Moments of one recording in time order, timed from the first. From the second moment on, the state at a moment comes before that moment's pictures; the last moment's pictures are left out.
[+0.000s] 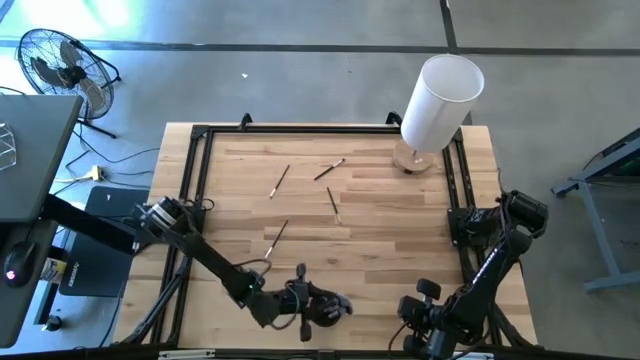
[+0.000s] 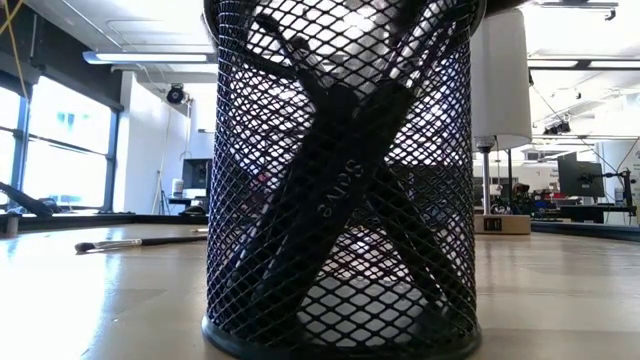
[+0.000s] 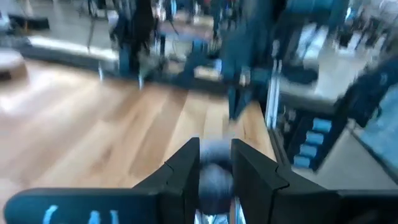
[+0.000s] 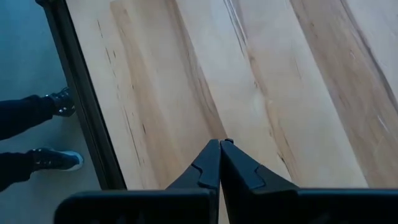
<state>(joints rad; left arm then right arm) -0.69 1.95 1.09 0.73 -0.77 -0.31 1.02 1.78 1.19 -0.77 0.36 1.37</state>
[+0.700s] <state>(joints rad) -0.52 1.39 1.06 -0.45 -0.54 -0.61 0.86 1.78 1.19 -0.64 0.76 1.35</state>
